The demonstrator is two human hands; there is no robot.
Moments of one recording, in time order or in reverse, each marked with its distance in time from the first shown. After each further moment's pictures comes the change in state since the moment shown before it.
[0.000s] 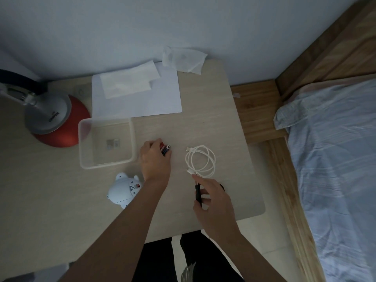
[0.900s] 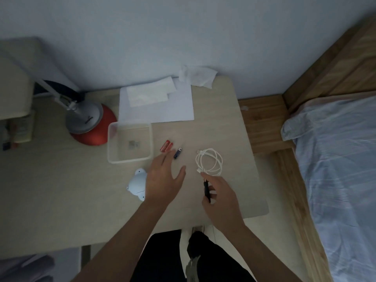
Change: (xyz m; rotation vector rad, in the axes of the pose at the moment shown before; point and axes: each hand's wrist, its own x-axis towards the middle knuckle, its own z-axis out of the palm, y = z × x) left_hand -0.067 -0.015 -0.054 0.051 0.096 0.378; right_hand -0.007 -0.001 -0.005 -0.091 -0.018 -0.099
